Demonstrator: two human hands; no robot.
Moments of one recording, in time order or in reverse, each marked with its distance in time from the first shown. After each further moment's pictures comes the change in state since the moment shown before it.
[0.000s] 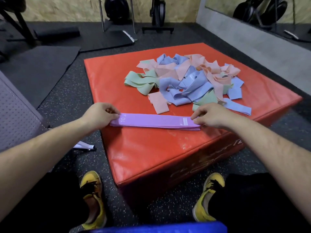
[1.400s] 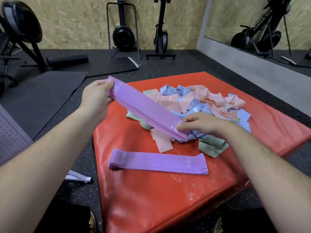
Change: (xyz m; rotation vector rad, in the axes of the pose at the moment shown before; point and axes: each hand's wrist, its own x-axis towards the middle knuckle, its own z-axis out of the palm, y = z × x) left_hand 0.088 0.105 -0.064 -1.031 0.278 0.022; right_hand 0.069 -0.068 -0.043 0.156 -0.196 -0.141
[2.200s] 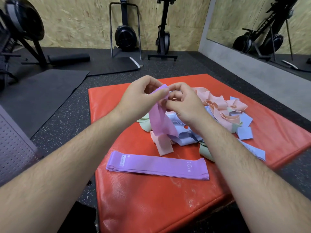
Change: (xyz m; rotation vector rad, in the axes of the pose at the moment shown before) left_hand -0.050 0.002 0.070 0.556 -0.388 0.438; right_hand 0.013 -0.071 0.030 0.439 0.363 -0.379
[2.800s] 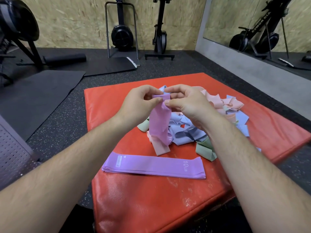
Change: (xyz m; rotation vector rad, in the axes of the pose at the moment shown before) left_hand 0.004 -0.020 0.020 -0.009 -0.011 -0.092; right_hand 0.004 0.000 -0.023 0.051 -0.031 0.117
